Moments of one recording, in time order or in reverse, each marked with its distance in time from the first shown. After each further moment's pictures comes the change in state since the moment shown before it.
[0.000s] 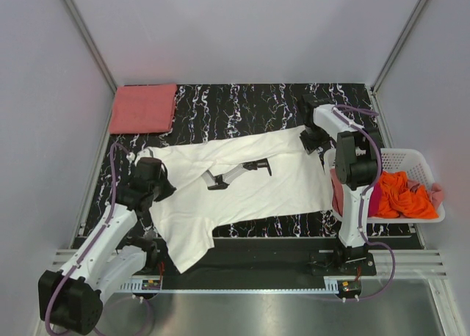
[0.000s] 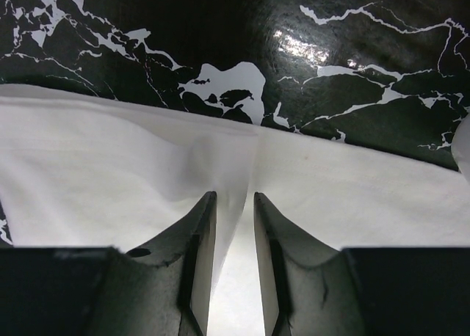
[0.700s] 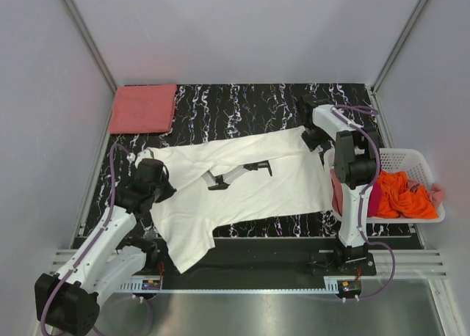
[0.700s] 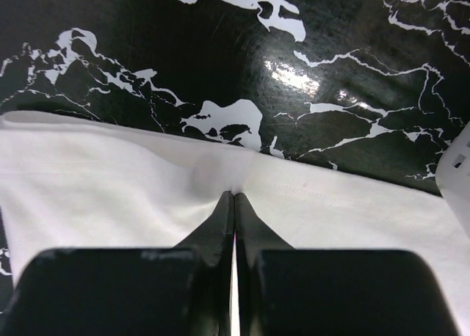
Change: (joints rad) left arm -0.032 -0.034 0.011 -0.037 -0.048 -0.003; right arm 0.000 0.021 0.007 0.013 0.093 -0.019
